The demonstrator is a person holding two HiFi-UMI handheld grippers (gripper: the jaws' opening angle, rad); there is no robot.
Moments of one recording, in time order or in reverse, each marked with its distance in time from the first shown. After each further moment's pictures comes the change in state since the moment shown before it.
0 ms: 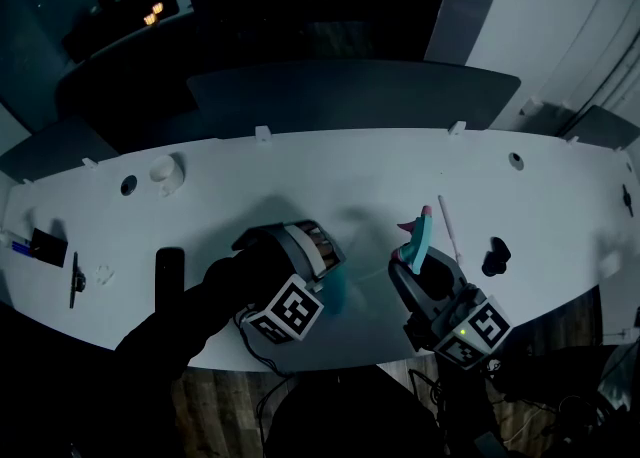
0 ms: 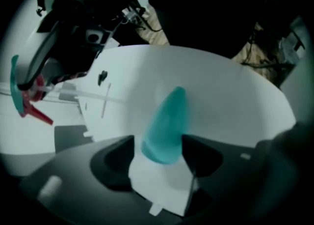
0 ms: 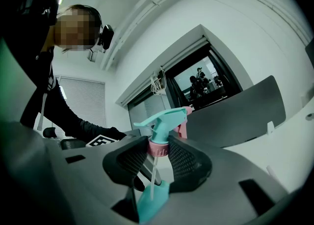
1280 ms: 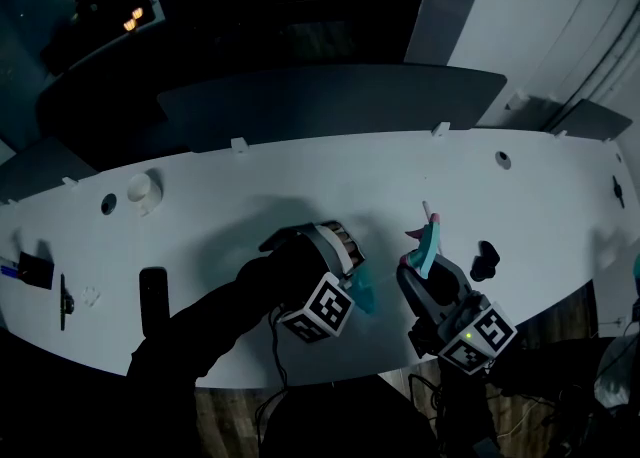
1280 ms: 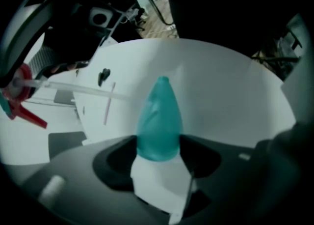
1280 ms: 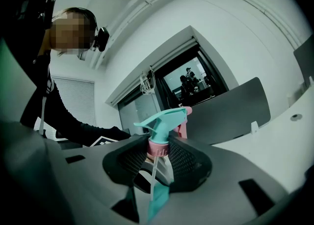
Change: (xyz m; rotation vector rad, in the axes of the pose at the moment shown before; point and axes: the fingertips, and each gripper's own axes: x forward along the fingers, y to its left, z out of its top) left arm 0.049 0.068 0.010 0.056 -0.007 -0.022; right arm -0.023 -0.049 0.004 0.039 0.009 -0.109
